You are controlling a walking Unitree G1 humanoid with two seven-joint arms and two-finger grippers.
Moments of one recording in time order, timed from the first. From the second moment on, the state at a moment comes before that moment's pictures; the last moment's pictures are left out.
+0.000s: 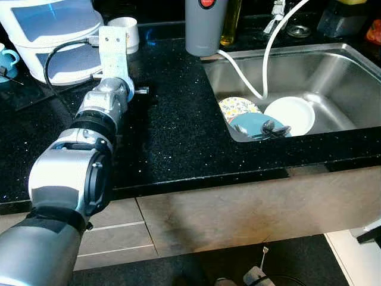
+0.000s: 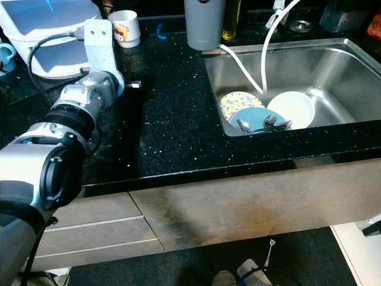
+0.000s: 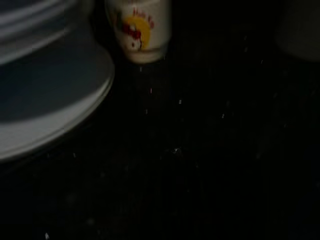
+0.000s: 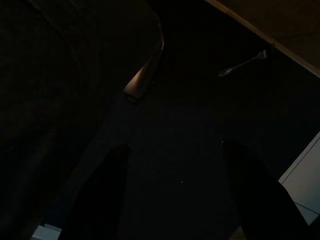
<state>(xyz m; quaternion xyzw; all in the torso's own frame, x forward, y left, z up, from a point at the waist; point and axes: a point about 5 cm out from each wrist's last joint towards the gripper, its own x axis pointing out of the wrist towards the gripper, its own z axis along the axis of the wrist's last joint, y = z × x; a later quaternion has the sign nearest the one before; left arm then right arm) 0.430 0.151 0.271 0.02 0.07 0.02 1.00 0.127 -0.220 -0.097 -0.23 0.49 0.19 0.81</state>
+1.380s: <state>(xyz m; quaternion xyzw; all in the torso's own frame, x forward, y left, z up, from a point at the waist) 0.424 0.152 0.231 -0.05 0.17 -0.02 0.98 0.119 -0.222 -0.099 -0.23 0.50 0.19 0.81</state>
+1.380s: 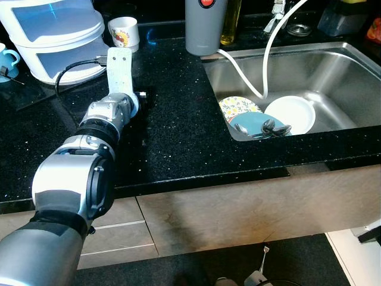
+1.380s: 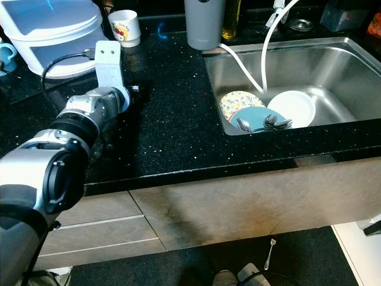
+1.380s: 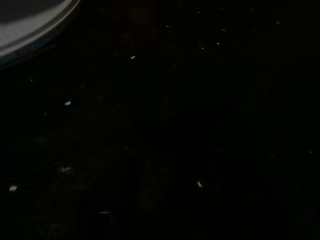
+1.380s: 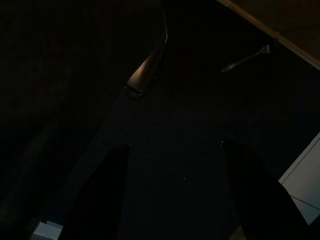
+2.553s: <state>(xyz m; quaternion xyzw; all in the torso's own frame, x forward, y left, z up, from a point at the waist) 0.416 0.132 0.233 -0.04 0.22 -0.21 0.95 0.128 -0.222 -0.096 -0.23 0.49 0.17 0.82</state>
